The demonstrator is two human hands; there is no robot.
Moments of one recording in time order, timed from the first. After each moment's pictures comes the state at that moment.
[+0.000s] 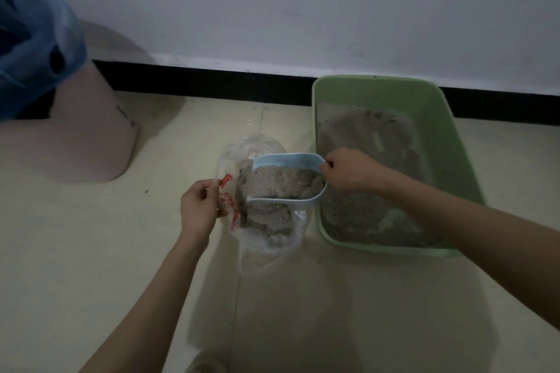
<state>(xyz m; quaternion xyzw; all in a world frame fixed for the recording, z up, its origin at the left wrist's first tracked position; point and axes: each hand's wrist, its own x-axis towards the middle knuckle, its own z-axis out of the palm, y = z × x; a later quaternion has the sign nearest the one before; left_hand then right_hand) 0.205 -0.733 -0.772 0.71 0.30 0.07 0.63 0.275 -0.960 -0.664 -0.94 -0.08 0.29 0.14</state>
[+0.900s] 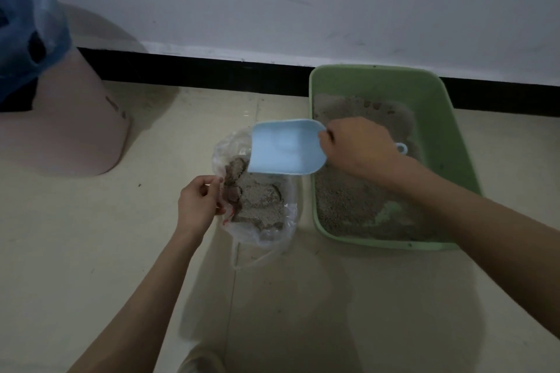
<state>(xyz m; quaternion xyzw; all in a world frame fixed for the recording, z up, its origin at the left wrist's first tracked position) 0.205 -0.730 -0.784 0.76 0.30 0.01 0.57 0.279 -0.961 -0.644 -0.98 -0.13 0.11 0.07</state>
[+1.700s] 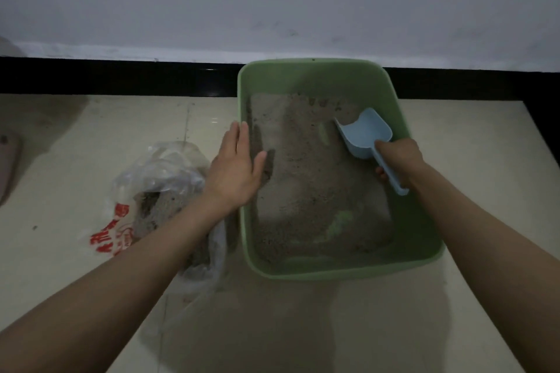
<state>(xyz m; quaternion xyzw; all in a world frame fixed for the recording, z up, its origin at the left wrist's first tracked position) 0.312 -0.881 -0.764 0.96 -0.04 -0.11 0.25 0.336 -1.139 -0.732 -0.81 0.40 0.13 0.41</state>
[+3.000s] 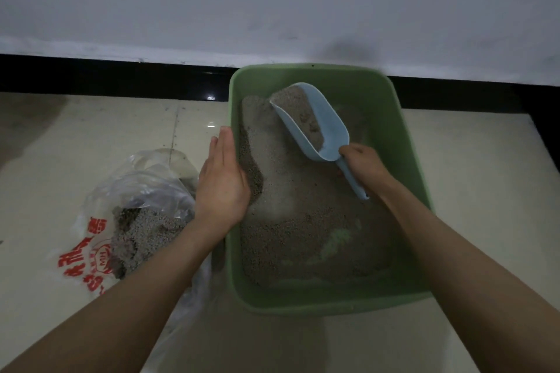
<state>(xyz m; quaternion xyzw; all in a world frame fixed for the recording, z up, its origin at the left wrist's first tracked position) 0.321 -0.890 -0.787 0.95 0.02 -0.03 0.30 0.363 -1.112 -0.759 -0.85 0.22 0.17 0.45</state>
